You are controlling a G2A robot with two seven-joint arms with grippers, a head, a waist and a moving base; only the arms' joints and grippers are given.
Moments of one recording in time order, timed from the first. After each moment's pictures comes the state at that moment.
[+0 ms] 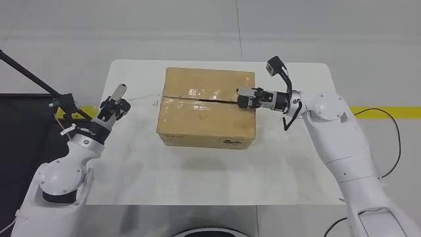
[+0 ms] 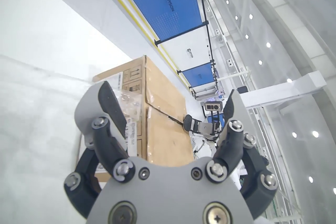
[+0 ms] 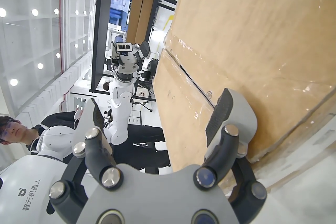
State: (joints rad) left arm 1.55 -1.11 -1.71 -1.94 -0.09 0.02 -0.25; right arm -0.64 -1.21 1.10 -1.10 0.29 -0.29 1.13
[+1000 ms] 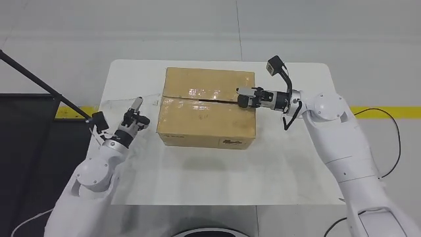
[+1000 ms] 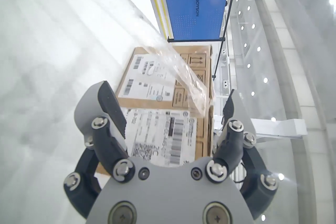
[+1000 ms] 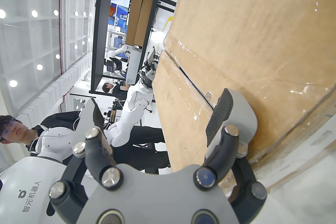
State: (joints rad) left arm 1.42 -1.16 -1.50 -1.64 -0.28 0.03 -0.14; right arm -0.64 -1.21 1.10 -1.10 0.29 -0.29 1.13
